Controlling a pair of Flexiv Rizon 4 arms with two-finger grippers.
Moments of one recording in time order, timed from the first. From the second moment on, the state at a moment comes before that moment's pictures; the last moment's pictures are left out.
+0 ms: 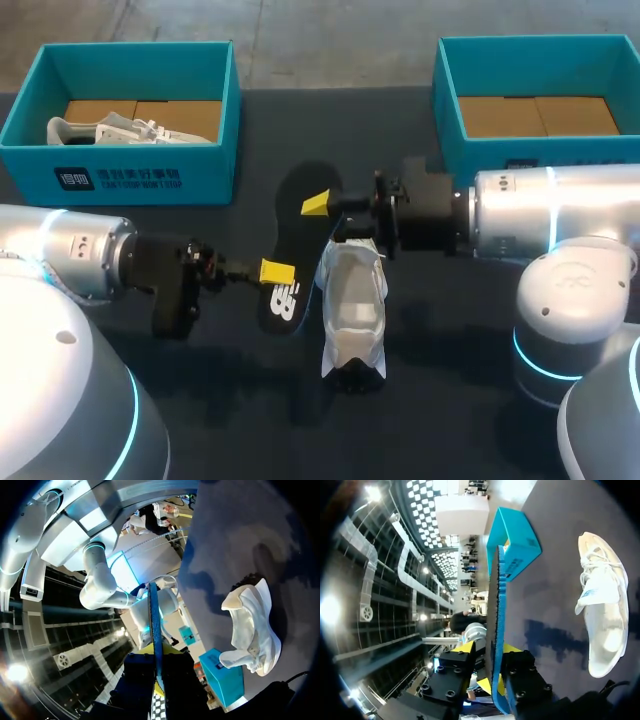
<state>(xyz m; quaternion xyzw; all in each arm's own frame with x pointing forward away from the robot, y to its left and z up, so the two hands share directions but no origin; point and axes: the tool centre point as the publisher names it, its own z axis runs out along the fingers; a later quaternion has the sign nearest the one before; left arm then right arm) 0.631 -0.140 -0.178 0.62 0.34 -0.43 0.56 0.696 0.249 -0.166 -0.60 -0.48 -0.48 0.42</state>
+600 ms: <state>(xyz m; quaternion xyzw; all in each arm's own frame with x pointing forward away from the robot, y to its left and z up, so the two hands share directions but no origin) 0.631 -0.141 -0.178 0.62 0.34 -0.43 0.56 0.700 0.239 -0.167 -0.61 -0.46 -0.49 0.41</state>
